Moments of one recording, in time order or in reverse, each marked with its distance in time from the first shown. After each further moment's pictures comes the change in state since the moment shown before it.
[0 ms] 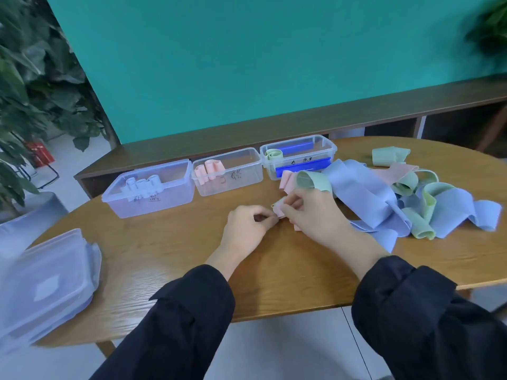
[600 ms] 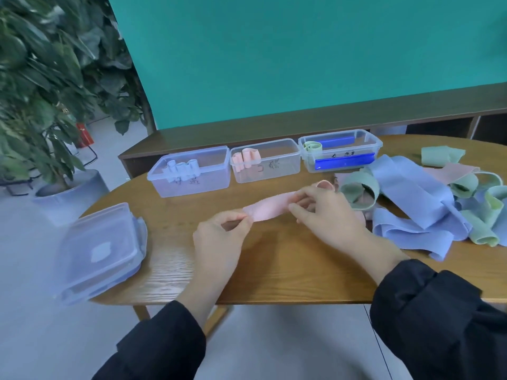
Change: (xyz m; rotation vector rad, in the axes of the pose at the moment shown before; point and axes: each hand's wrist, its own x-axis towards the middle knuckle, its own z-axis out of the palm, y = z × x) left_hand -0.091 -0.010 -0.085 -0.265 0.421 -0.286; right_hand -0.013 -0.033 0.042 0.023 -0.060 -0.169
